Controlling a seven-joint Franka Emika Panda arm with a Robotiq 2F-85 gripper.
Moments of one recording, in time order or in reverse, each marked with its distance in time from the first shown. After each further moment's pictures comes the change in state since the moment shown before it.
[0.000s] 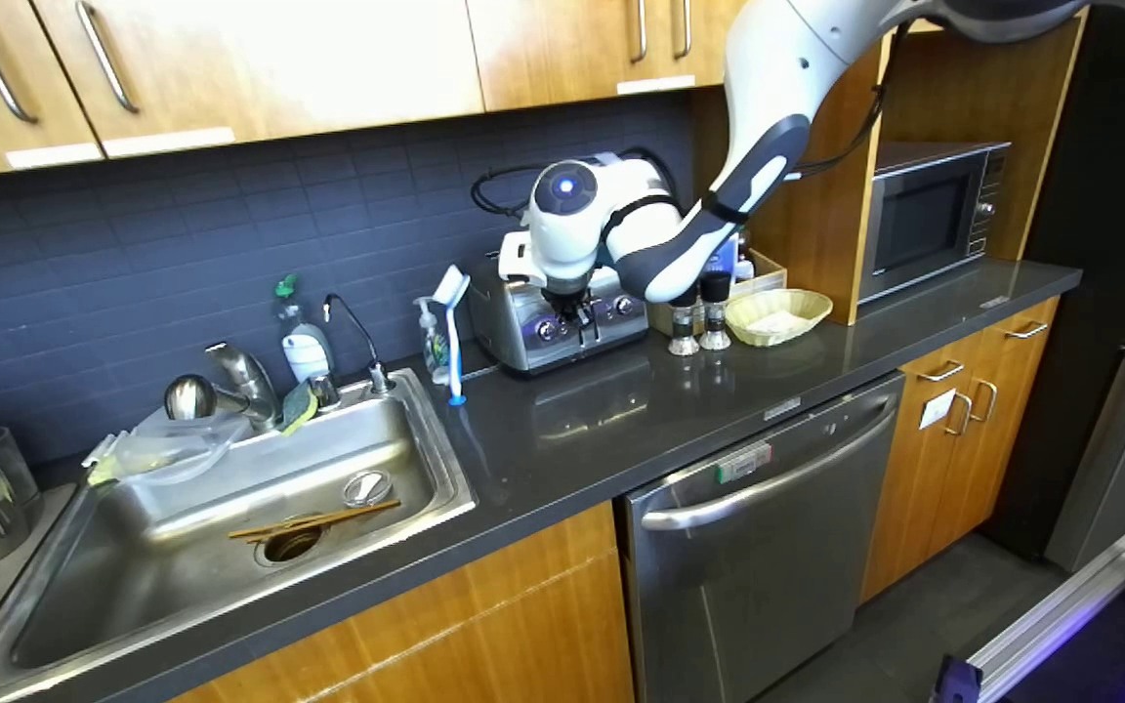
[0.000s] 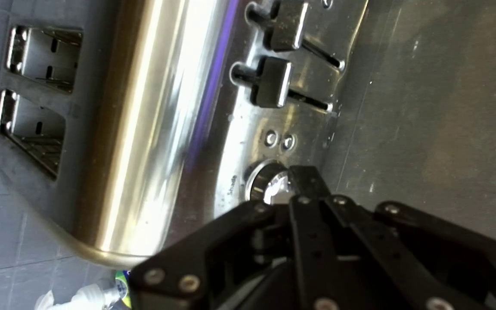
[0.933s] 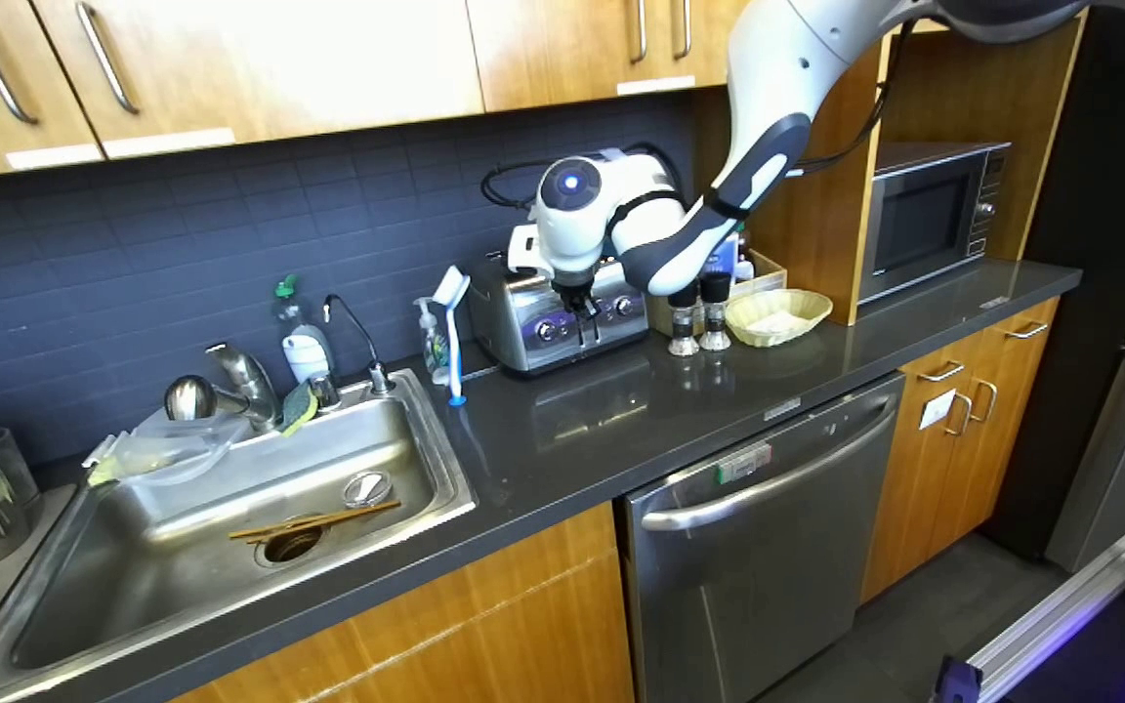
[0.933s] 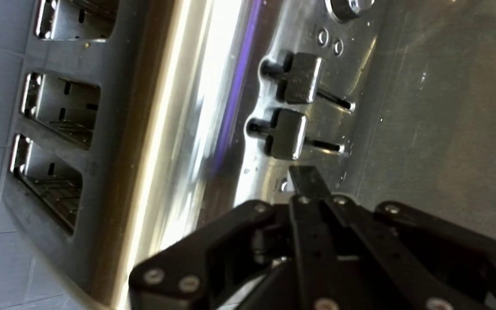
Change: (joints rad) arm -0.004 0.000 -0.032 0.017 0.000 -0.009 0.000
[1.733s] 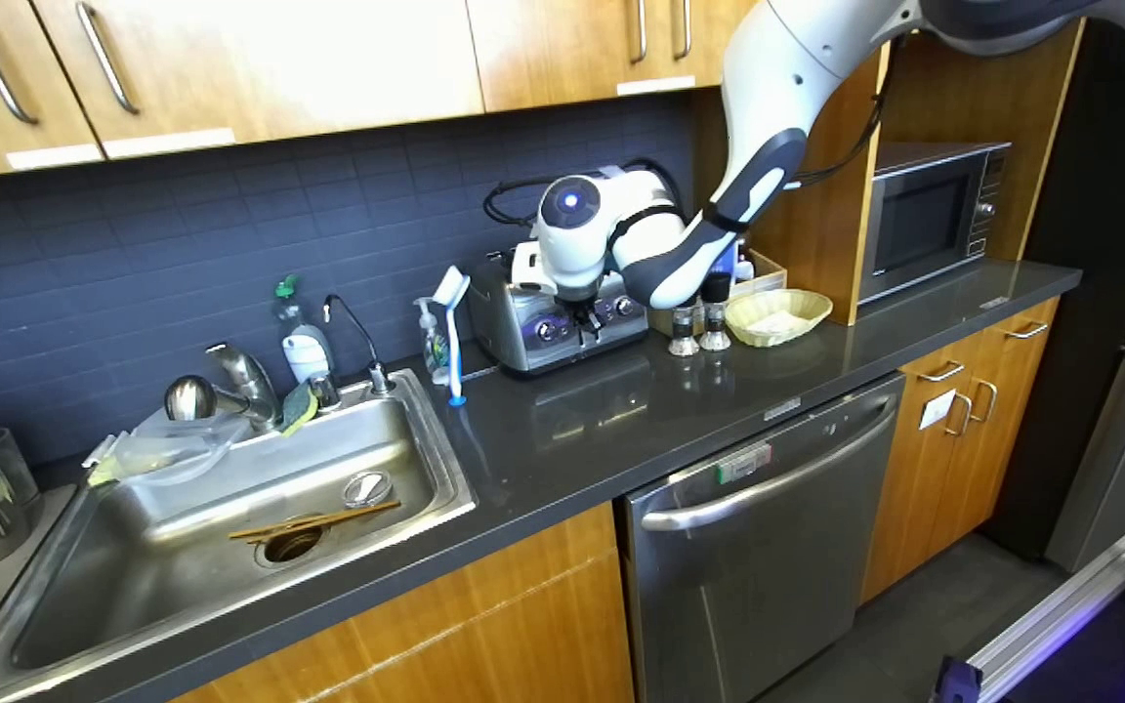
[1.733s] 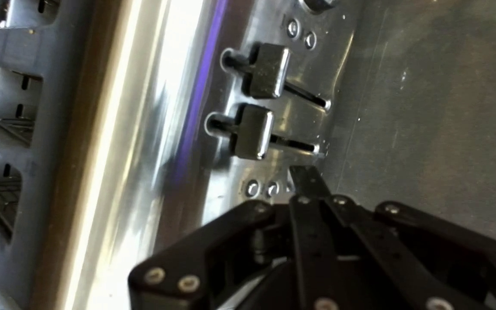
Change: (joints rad) arm 0.002 0.033 -0.001 0.000 0.000 -0.010 0.000
